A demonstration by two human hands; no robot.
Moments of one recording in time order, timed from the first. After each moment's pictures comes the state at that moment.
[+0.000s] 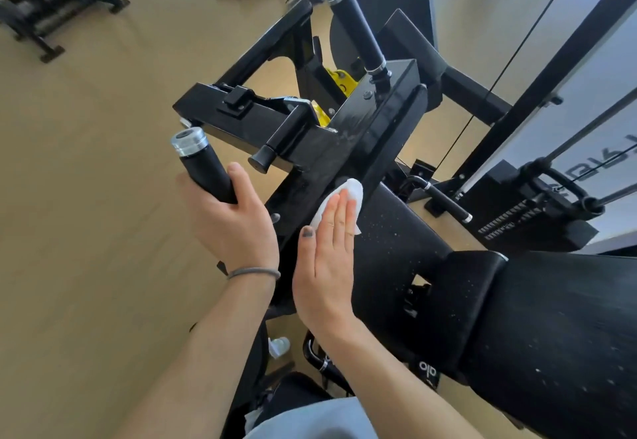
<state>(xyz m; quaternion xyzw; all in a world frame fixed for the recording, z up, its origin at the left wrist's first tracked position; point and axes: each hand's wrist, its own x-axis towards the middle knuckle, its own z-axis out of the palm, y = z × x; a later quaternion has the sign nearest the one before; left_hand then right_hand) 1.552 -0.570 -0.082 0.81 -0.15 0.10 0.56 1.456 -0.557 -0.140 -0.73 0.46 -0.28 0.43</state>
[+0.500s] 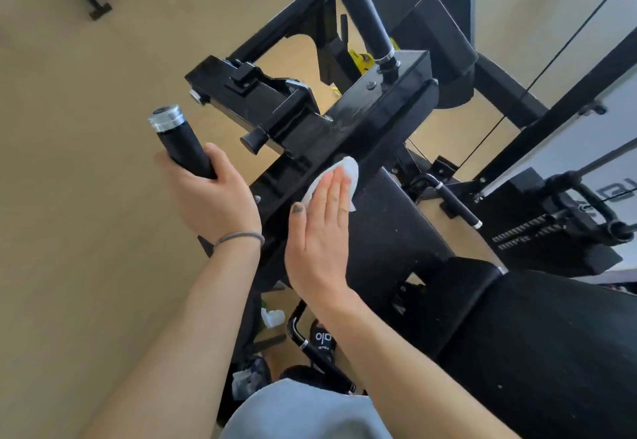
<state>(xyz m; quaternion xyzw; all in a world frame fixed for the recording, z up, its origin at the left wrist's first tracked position) 1.541 -0.587 -0.081 0.84 -0.03 0.18 0.51 1.433 -0.594 -0.141 -0.78 0.40 -0.21 0.42</state>
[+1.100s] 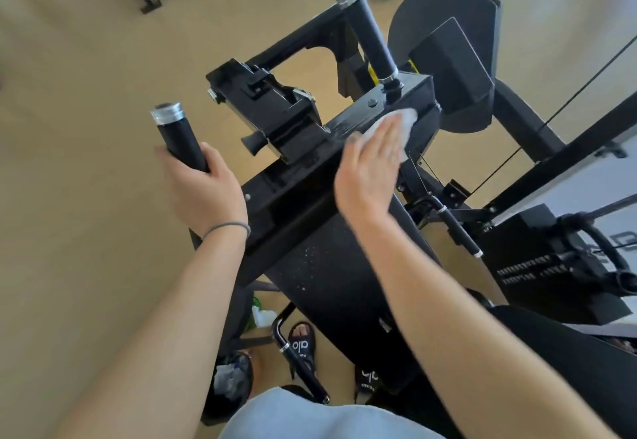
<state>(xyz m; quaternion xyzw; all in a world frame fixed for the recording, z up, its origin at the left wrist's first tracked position) 1.539 -0.592 -0.085 0.87 0.02 0.20 0.46 1.446 -0.741 -0.137 -0.78 0.45 -0.24 0.38</state>
